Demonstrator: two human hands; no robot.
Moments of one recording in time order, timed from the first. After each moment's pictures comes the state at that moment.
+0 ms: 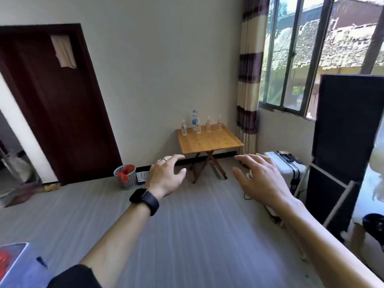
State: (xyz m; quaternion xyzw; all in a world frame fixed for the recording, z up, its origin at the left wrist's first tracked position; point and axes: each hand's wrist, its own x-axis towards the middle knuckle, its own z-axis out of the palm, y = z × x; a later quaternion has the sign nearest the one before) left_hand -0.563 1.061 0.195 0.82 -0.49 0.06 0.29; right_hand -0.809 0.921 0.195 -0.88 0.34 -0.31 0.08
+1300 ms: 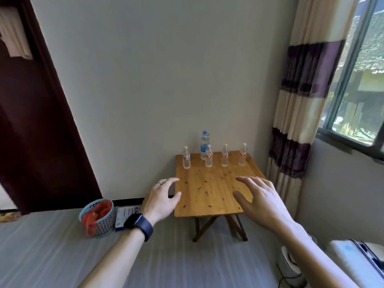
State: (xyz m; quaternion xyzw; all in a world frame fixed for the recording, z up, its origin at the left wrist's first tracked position) left_hand -0.041 0.382 0.132 0.85 -0.42 0.00 0.31; right_hand -0.278 0.201 0.157 -0.91 0.32 -0.23 0.13
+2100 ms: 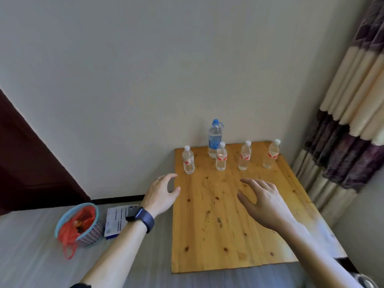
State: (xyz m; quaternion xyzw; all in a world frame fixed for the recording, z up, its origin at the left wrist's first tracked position) left_hand 0.327 0.065 0.045 0.88 -0.36 -0.11 0.29; right_hand 0.081 -0.130 0.056 -0.92 0.34 -0.11 0.18
